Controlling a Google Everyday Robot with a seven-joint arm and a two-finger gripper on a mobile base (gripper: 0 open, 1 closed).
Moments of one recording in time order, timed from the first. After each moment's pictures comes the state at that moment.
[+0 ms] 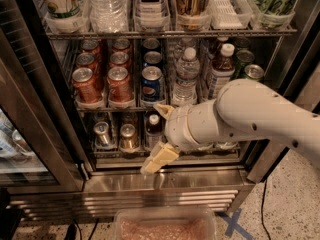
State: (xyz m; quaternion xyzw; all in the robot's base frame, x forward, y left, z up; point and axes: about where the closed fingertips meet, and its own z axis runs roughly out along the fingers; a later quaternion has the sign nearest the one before) arm 0.482 0.015 0.795 -0.62 0.66 0.16 0.39
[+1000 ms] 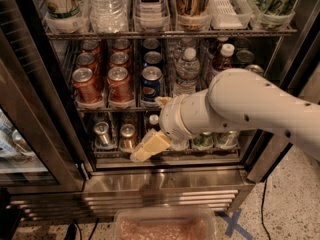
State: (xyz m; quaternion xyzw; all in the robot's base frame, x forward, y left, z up) arm 0.499 0.025 0.813 -0.55 0.72 0.17 0.39
